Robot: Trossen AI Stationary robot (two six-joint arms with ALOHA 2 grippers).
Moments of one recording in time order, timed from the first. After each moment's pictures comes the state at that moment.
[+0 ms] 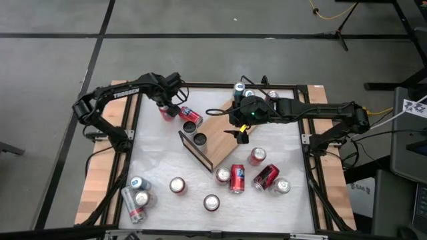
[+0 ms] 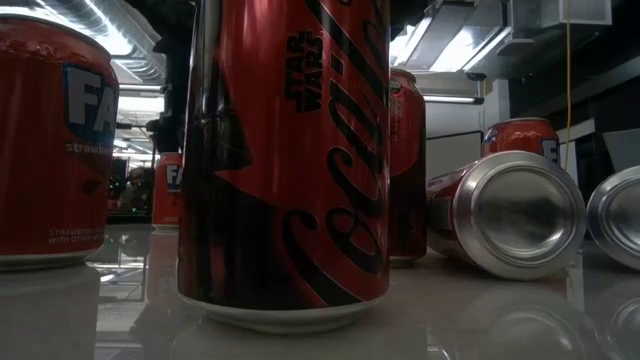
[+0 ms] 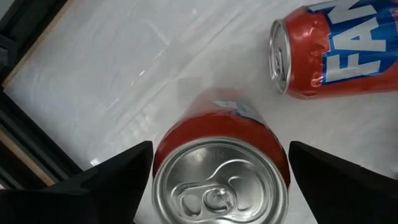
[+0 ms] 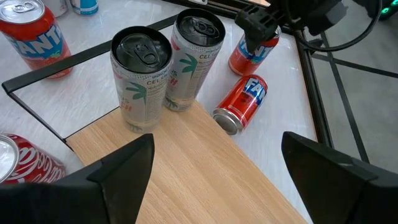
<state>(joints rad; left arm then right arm) 0.67 1.51 1.11 -1.05 -0.14 -0.20 -0.05 1.48 1.39 -0.58 0.06 -0.27</state>
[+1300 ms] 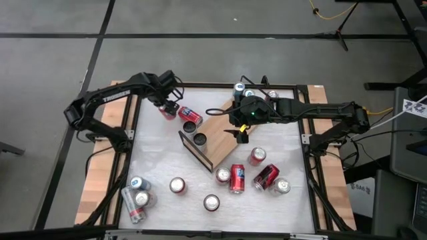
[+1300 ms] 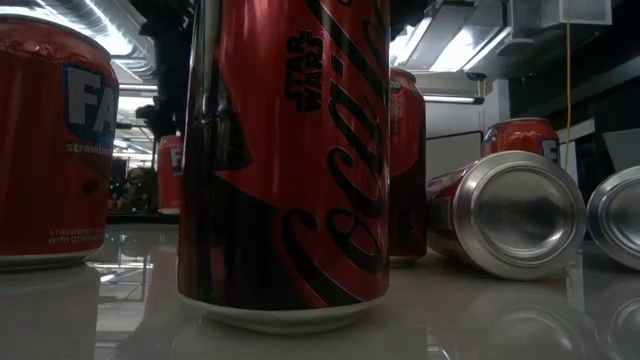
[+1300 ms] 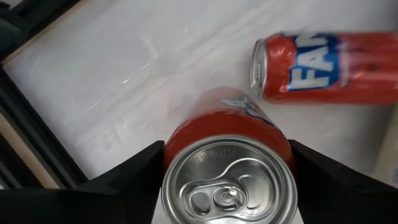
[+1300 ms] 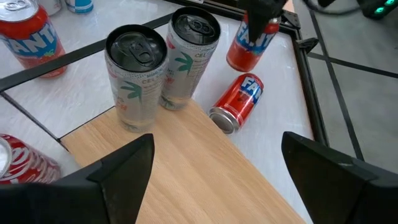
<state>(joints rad) 0.66 1.38 1.11 -1.07 -0.10 -0.35 -0.05 1.48 1.39 -0.58 0.08 -0.27</state>
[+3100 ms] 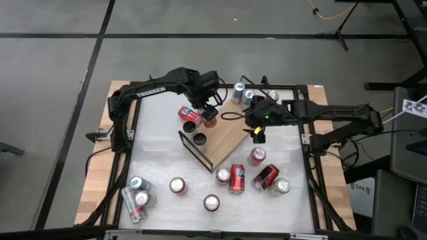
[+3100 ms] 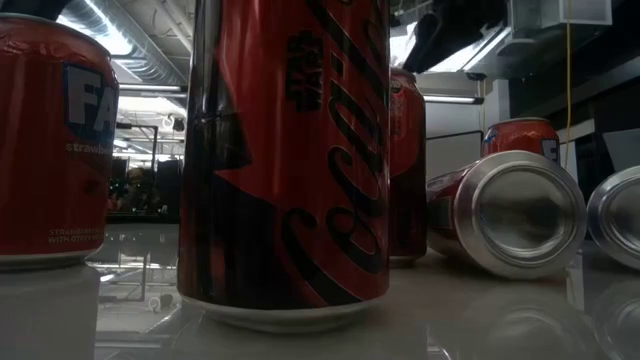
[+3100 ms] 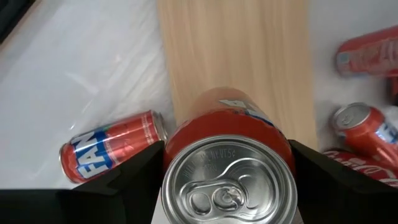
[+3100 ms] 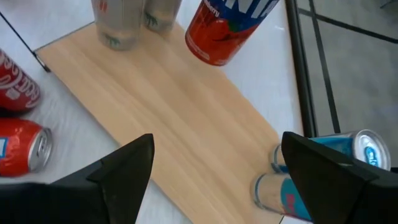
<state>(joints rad) 0.32 1.89 1.95 -1.30 0.05 -0.40 -0.05 1.30 1.22 -0.75 0.19 -0.27</state>
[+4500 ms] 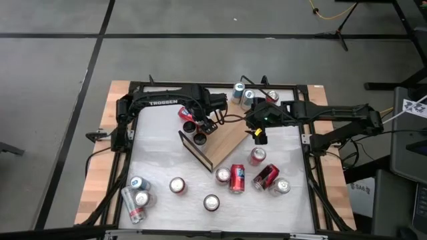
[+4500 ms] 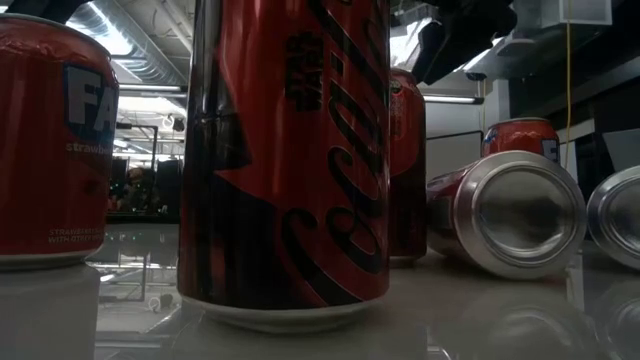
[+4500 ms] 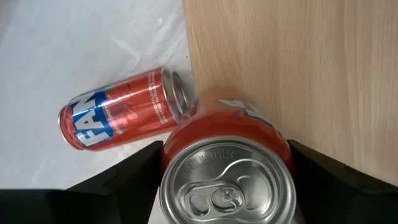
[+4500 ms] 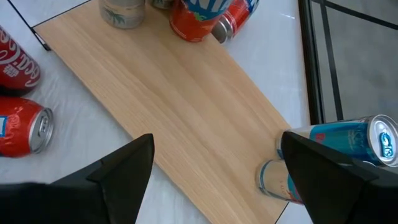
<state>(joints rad) 0.22 1.99 1.87 -1.36 -0.09 -0.49 -0.05 1.30 1.20 -0.79 0.19 -0.27</state>
